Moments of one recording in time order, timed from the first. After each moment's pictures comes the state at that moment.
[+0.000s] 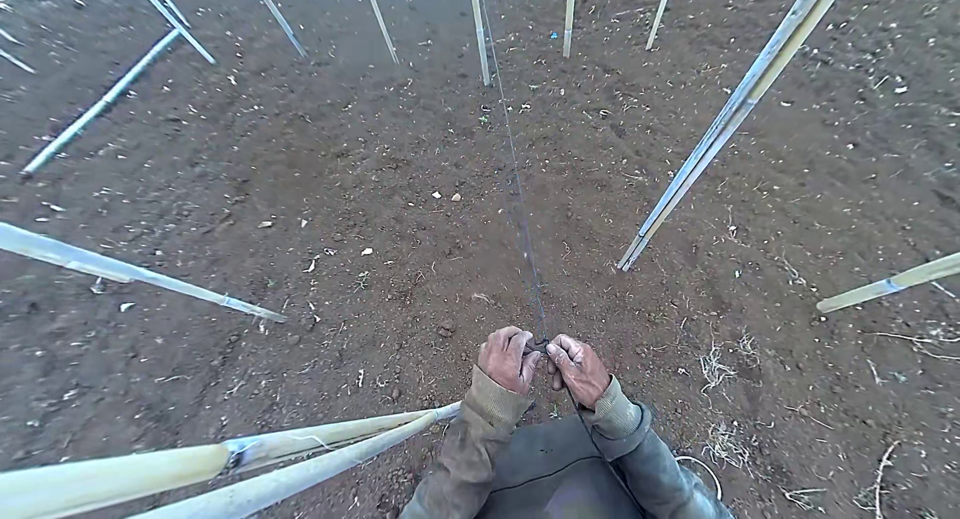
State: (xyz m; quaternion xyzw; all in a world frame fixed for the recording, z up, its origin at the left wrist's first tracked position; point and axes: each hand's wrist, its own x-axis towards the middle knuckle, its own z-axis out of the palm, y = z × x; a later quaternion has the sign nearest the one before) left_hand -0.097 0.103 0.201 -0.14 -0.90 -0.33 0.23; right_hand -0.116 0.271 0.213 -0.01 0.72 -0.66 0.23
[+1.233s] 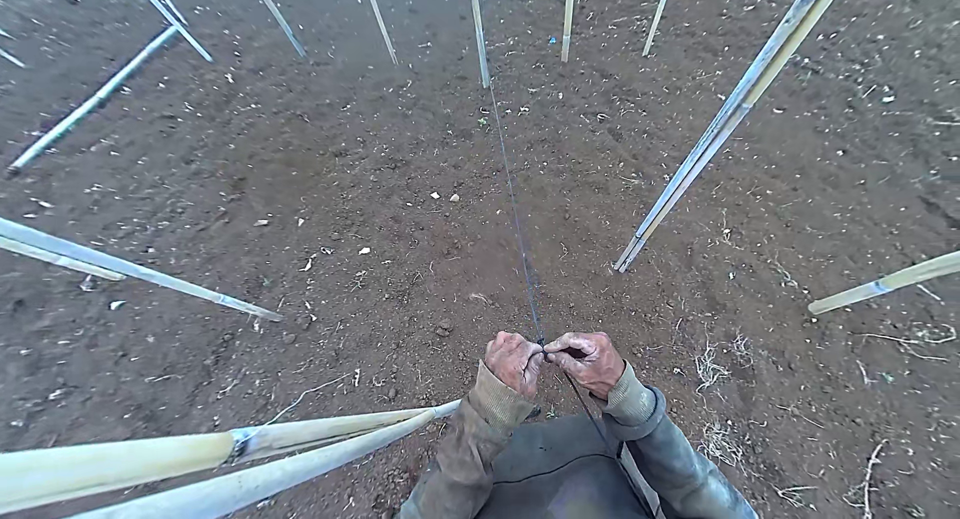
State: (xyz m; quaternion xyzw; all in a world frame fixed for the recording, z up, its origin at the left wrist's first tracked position) left_hand -0.091 0.104 0.214 -0.16 -0.89 -0.36 0.20; right_hand -0.124 0.287 0.207 -0.24 0.75 -0.62 0.02
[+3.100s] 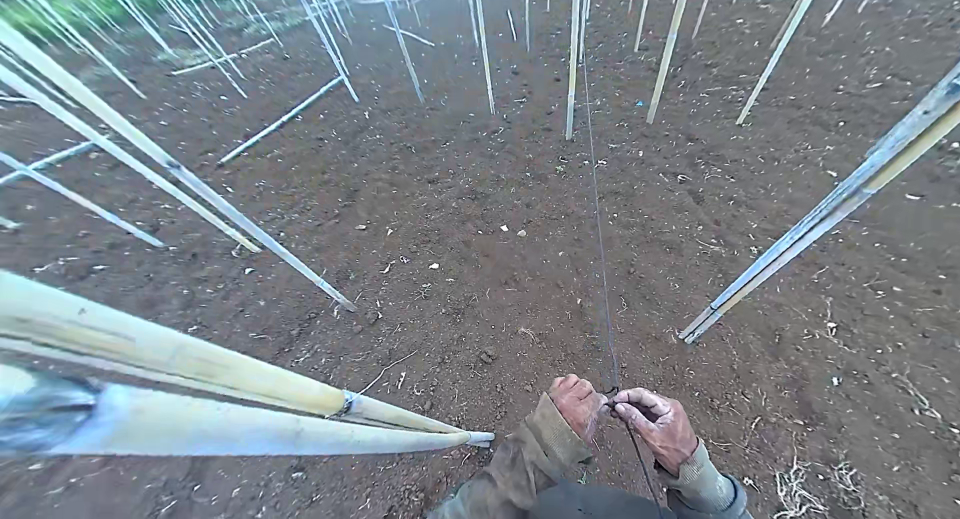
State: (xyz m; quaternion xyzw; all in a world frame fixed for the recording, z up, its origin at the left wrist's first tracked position) left_hand -0.095 0.101 0.212 -0.23 -0.90 -0.31 0.21; right_hand -0.121 0.287 0.207 -0.14 0.72 -0.68 0.08
